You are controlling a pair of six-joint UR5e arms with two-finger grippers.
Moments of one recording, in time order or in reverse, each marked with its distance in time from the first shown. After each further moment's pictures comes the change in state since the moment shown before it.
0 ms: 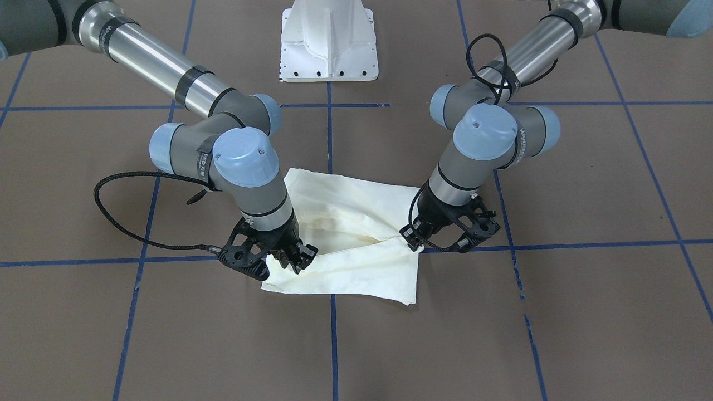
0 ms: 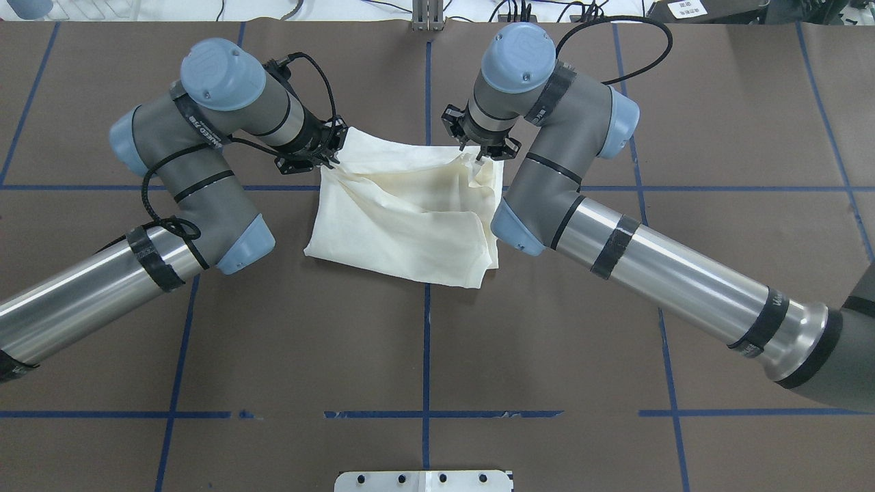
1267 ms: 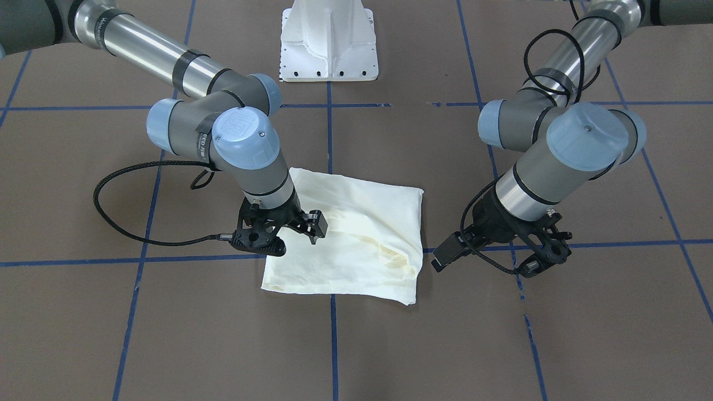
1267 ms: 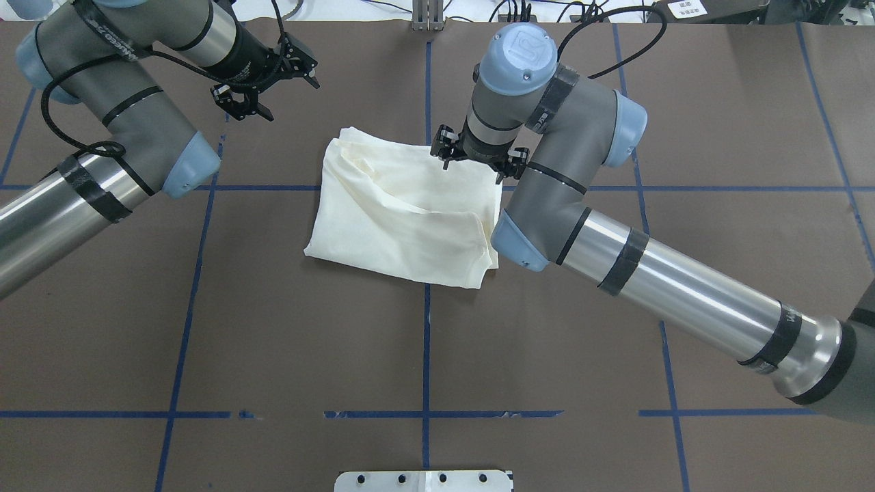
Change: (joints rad) left arm -0.172 0.018 -0.031 -0.034 -0.225 0.129; right arm -0.052 -0.039 0.133 -0.153 0.076 -0.214
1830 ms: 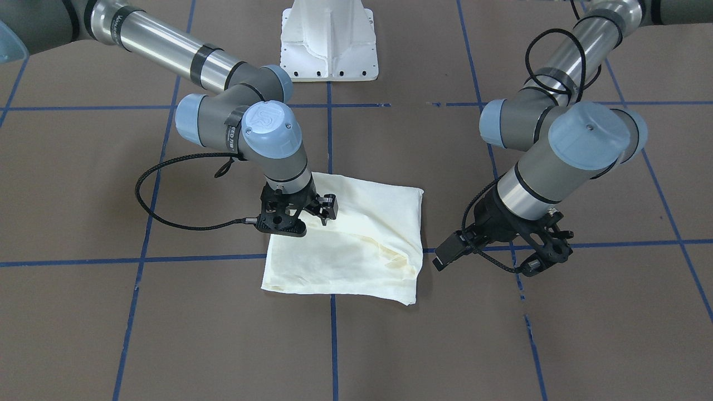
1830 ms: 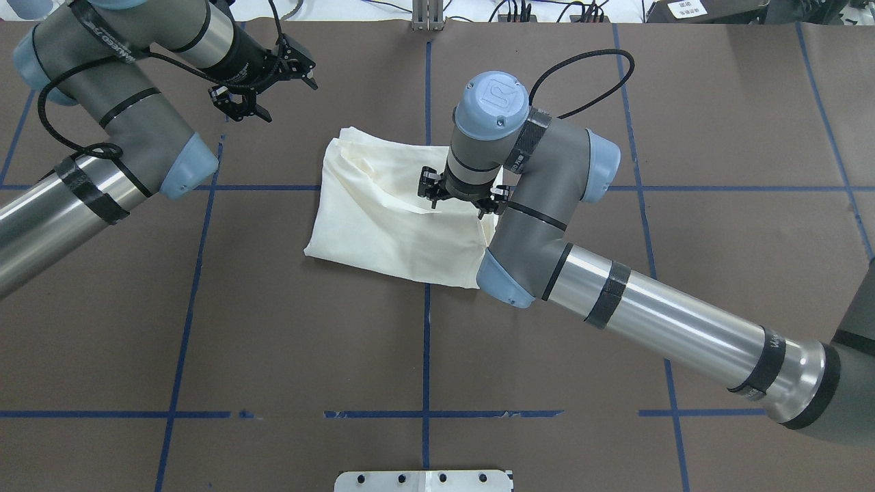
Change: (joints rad) left arm 0.000 0.005 -0.003 -0.003 -0.001 0.001; right arm -0.053 -0.005 -0.004 0.004 -0.002 0.010
